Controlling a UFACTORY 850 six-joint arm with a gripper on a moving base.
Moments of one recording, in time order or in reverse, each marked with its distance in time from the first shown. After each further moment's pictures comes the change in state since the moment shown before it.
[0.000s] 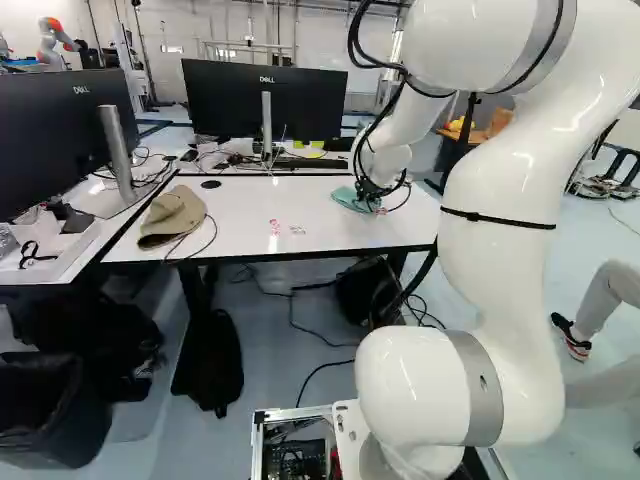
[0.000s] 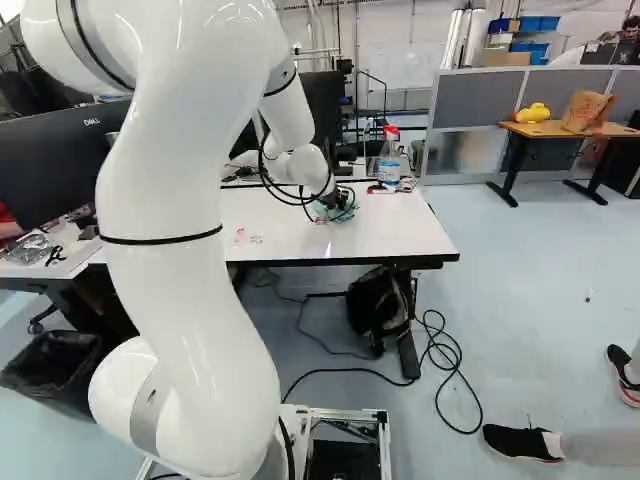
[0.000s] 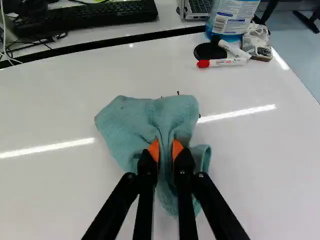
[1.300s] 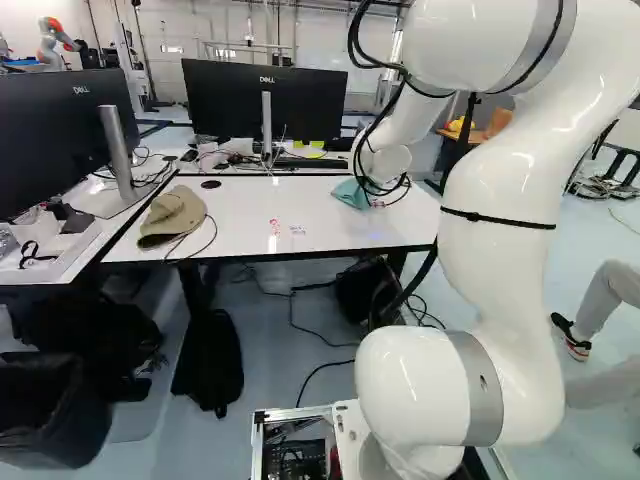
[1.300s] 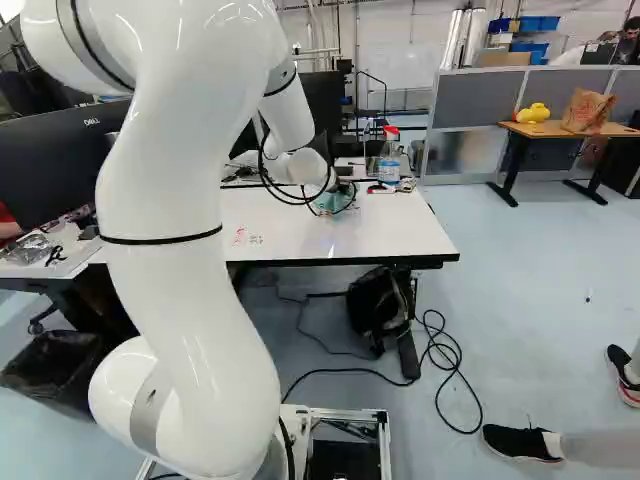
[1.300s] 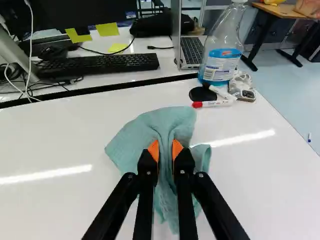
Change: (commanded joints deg) arm 0.0 0.0 0.0 0.0 12.4 0.0
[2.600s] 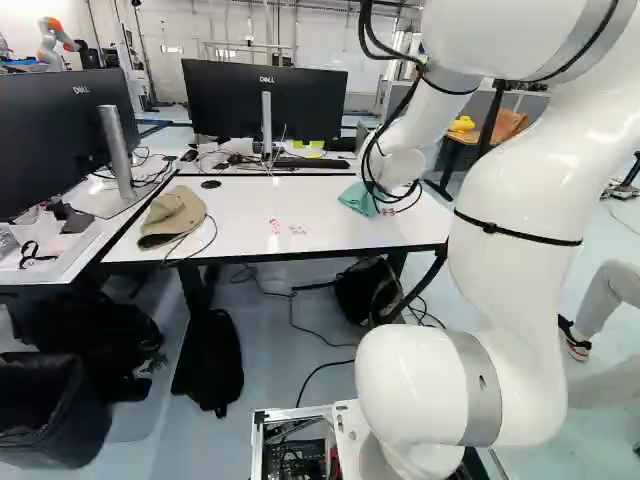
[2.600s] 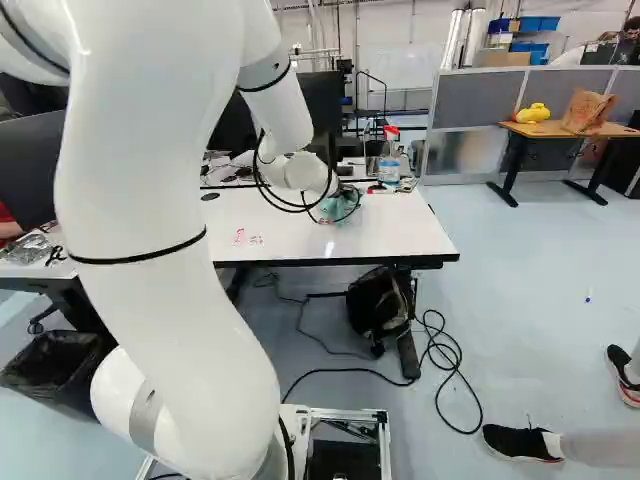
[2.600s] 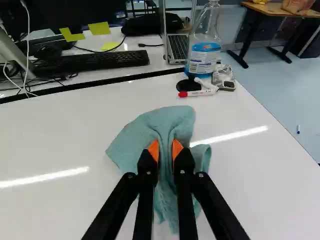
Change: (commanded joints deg) arm -1.7 5.9 7.1 0.0 2.3 0.0
